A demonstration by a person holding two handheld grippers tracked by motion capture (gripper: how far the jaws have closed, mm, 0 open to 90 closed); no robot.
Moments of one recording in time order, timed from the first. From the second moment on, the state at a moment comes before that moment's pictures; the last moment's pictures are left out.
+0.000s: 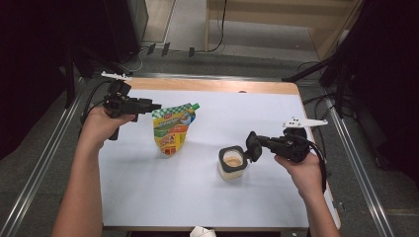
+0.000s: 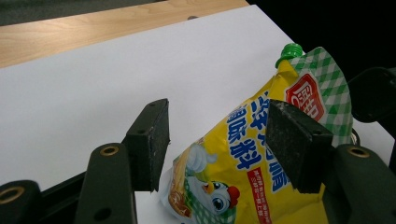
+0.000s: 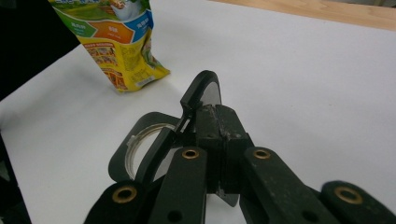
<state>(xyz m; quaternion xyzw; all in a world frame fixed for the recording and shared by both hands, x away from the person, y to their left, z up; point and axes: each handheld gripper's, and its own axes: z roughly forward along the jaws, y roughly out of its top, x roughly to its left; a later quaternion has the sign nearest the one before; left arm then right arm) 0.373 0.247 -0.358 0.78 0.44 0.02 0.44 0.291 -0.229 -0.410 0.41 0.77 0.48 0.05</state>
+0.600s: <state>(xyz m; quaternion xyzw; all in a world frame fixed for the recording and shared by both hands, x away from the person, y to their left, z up) 0.374 0.248 -0.359 0.78 0.44 0.02 0.44 0.287 -0.204 -0.415 0.38 0.78 0.49 0.03</state>
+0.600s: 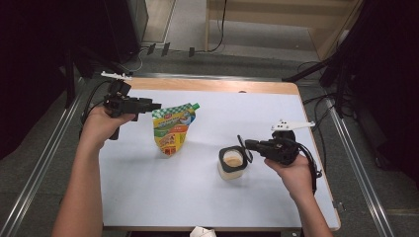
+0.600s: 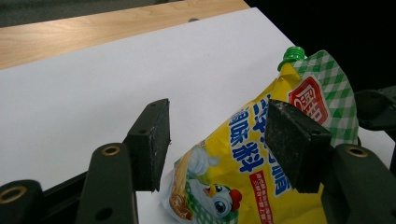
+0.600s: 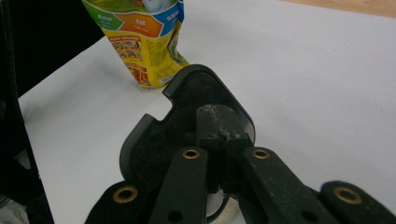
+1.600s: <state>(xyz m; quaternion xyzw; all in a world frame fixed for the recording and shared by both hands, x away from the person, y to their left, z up) 0.376 0.247 -0.363 0.78 0.44 0.01 0.45 0.283 -0.157 -0.439 0.33 0.83 0.45 0.00</state>
